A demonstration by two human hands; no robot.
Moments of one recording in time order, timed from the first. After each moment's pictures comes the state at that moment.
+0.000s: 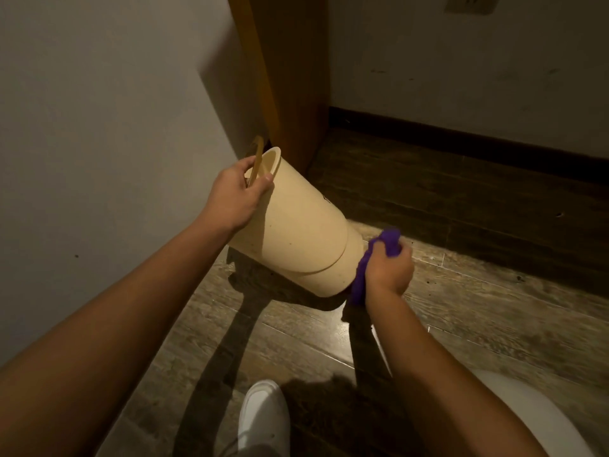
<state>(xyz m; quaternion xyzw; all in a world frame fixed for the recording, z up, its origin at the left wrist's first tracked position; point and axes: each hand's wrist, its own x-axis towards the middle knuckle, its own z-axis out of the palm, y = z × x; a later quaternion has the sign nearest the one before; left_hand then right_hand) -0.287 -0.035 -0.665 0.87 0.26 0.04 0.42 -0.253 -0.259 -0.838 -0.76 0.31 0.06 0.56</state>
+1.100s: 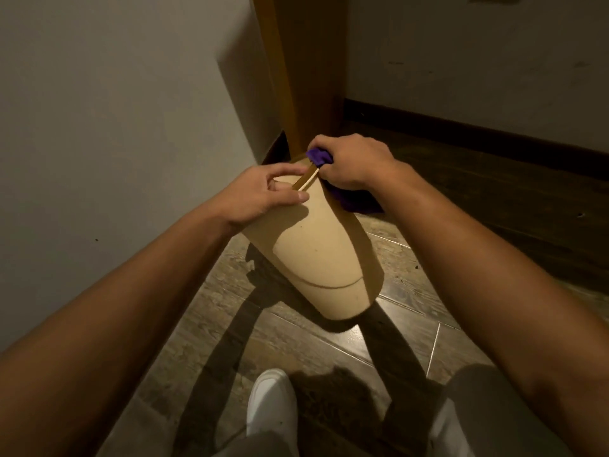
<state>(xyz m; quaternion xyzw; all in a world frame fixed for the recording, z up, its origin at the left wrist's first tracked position) -0.302 -0.030 -0.653 0.84 0.16 -0.12 0.51 -0.156 -0.182 -0.678 -0.91 -0.33 0.17 0.16</state>
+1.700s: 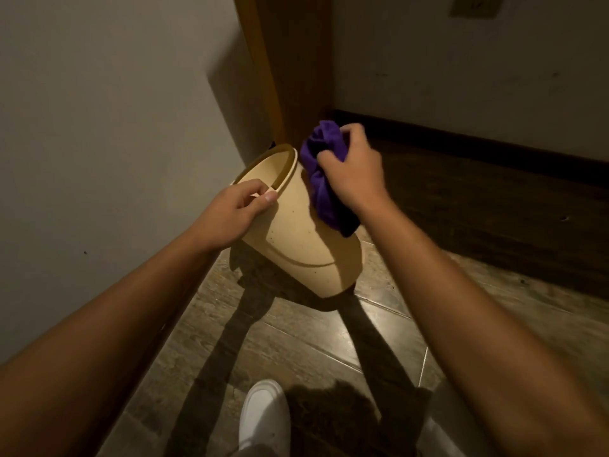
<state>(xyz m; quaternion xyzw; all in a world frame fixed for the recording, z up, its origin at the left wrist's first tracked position) -0.319 -0.026 -0.661 0.92 0.11 -0.02 0.37 -0.181 -0.199 -0.688 -0.82 -0.10 0.10 0.56</state>
